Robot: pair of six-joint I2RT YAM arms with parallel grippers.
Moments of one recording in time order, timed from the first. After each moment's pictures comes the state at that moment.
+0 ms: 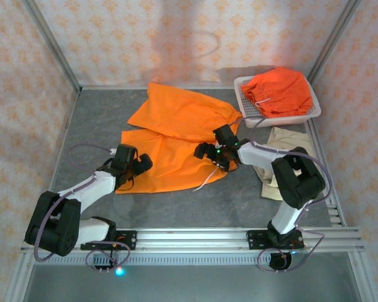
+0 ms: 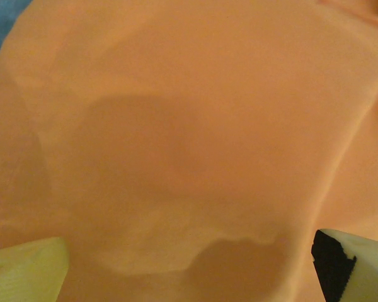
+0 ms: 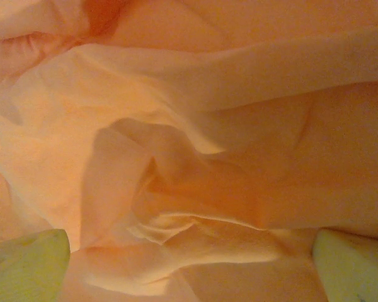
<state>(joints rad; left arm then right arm) -0.23 1.25 0.48 -0.21 -0.09 -0.78 0.53 1.71 0.96 -0.27 -0.29 0.85</state>
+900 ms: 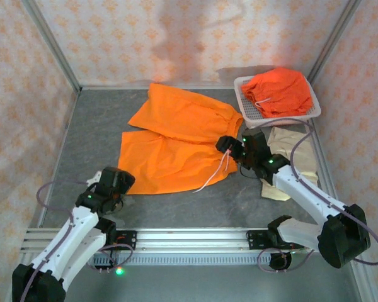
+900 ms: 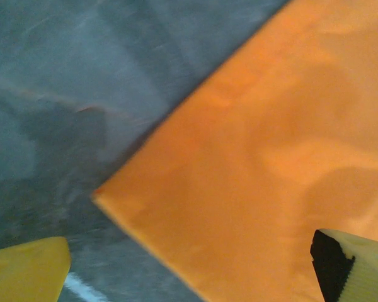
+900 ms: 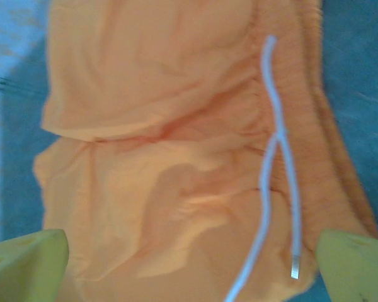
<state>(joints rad) -0.23 0.63 0.32 -0.73 -0.18 -1.25 0.46 1.13 0.74 -0.35 -0.07 0.90</state>
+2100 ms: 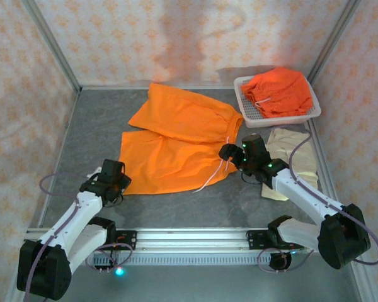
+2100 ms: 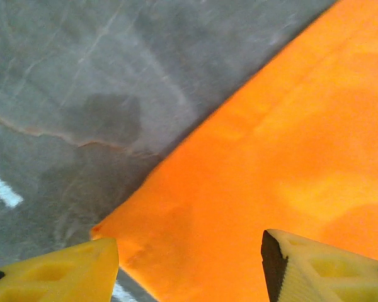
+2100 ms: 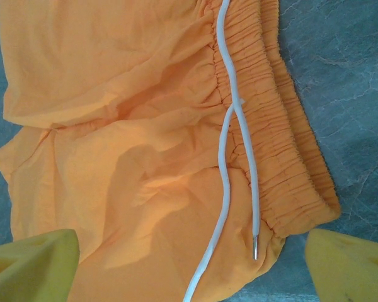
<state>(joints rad) -0.15 0.88 0.43 -0.67 -0.17 -1.15 0.46 1.12 0.68 -0.35 -0.07 0.90</state>
